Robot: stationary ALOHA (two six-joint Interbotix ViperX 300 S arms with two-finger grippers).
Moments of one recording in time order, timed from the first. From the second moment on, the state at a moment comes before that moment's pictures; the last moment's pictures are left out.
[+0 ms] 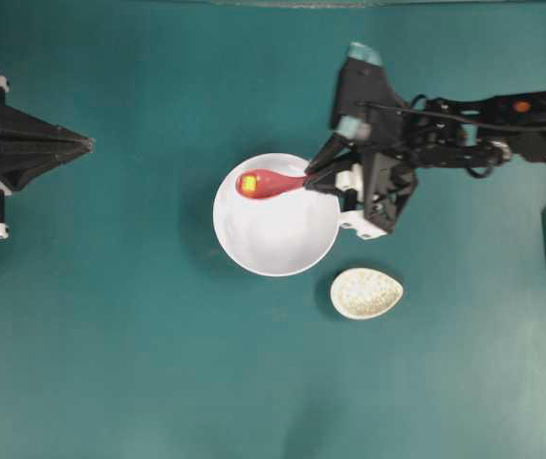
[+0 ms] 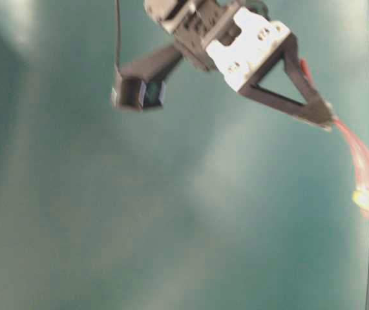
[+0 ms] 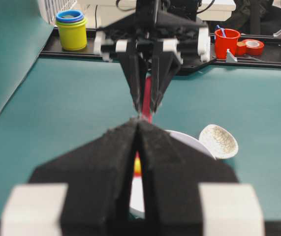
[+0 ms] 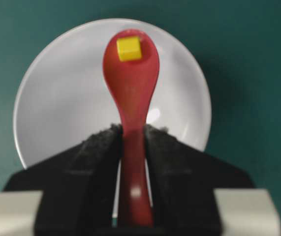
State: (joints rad) left arm 0.11 -0.95 1.18 0.02 -0.21 -0.01; right arm -0.14 -0.16 0.66 0.34 0.20 -0.17
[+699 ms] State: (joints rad) left arm 0.11 -0.95 1.18 0.02 -0.21 -0.01; right arm -0.14 -0.49 0.77 0.34 0.17 -0.15
